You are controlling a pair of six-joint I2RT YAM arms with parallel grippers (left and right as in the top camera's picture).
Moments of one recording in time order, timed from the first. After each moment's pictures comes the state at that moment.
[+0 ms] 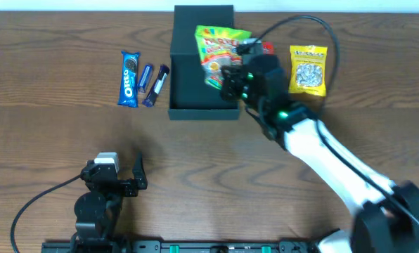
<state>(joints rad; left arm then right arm) -0.06 0.01 0.13 -0.43 0.01 -0.12 0.52 1.63 1.13 0.02 -0.06 0.44</state>
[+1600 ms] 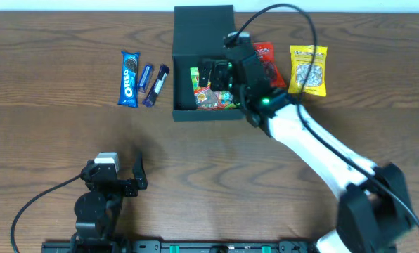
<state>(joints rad) -0.06 0.01 0.13 -0.42 0.01 -0.12 0.55 1.71 1.29 -0.13 0.06 0.48</state>
